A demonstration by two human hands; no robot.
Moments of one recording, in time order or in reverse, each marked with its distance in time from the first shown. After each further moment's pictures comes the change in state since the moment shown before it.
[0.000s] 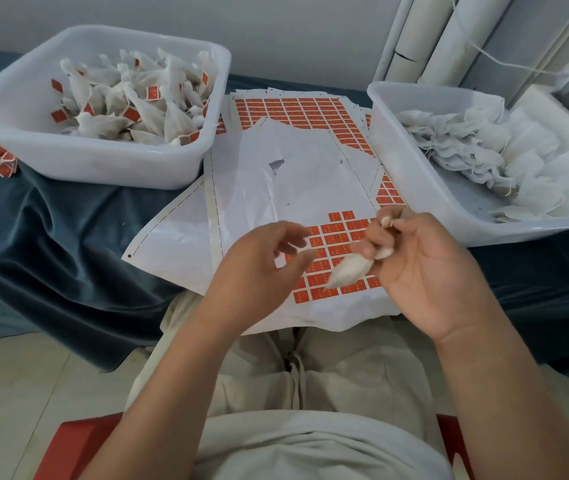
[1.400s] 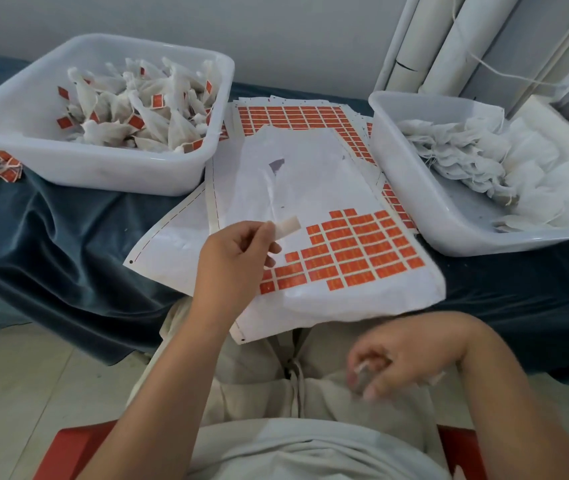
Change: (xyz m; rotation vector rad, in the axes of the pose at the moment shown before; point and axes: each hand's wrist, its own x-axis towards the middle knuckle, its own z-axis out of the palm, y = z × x) left_hand 0.008 -0.008 -0.006 -0.313 0.296 -0.241; right_hand -0.005 0.014 -0.045 -1.394 -0.881 0.648
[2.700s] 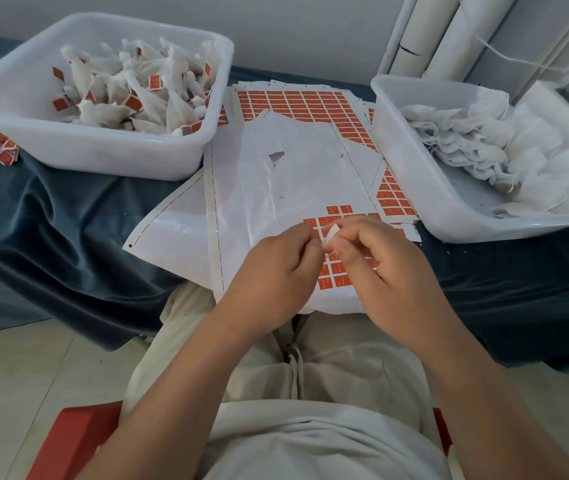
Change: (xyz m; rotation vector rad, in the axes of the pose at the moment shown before) left_hand -0.032 0.021 0.017 0.147 -0.372 0.197; right_hand 0.007 -0.064 0.014 0.031 1.312 -0.301
